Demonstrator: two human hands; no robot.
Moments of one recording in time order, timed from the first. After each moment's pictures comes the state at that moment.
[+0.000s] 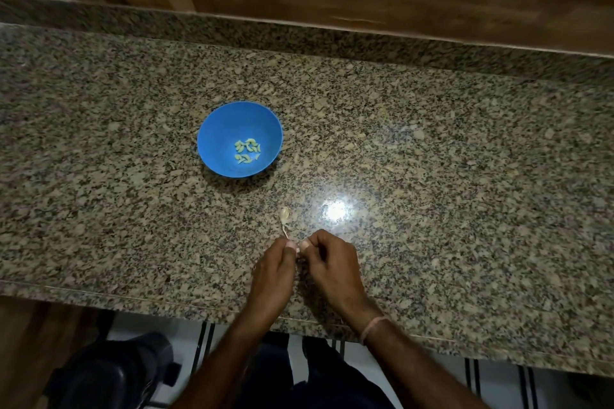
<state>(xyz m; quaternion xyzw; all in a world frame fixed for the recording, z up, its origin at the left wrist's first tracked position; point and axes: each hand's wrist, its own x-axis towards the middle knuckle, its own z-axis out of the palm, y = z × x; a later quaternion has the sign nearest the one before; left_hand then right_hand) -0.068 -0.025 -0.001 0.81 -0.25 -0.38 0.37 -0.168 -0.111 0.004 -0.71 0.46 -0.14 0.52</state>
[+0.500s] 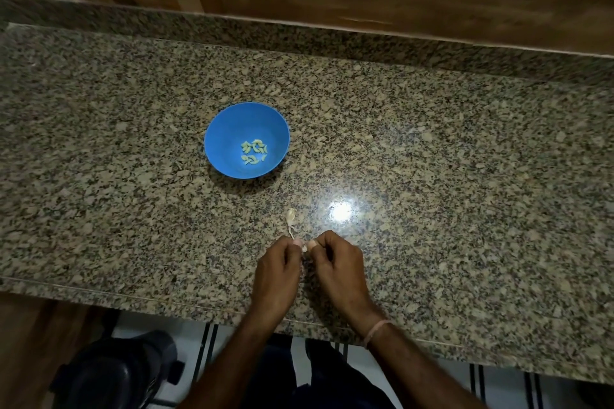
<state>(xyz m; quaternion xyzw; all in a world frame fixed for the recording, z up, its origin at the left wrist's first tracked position) -0.065 -0.031 0.004 0.82 -0.22 -0.36 0.38 -0.163 -0.110 0.000 -0.71 0.46 -0.17 0.50</state>
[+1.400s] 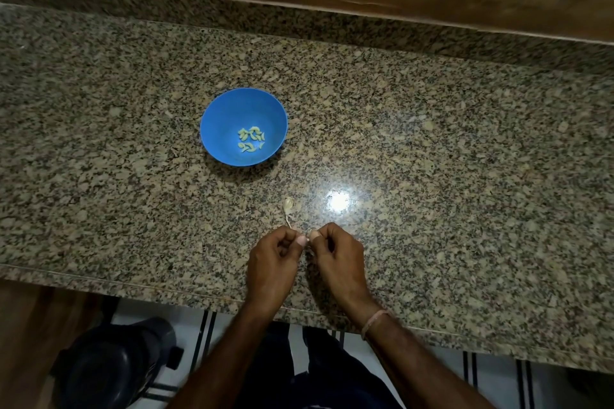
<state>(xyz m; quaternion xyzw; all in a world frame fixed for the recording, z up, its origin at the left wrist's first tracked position) -0.065 -0.025 -0.002 0.83 -0.23 -0.33 0.39 -0.168 -0.107 -0.005 -0.67 0.50 -0.16 0.52</state>
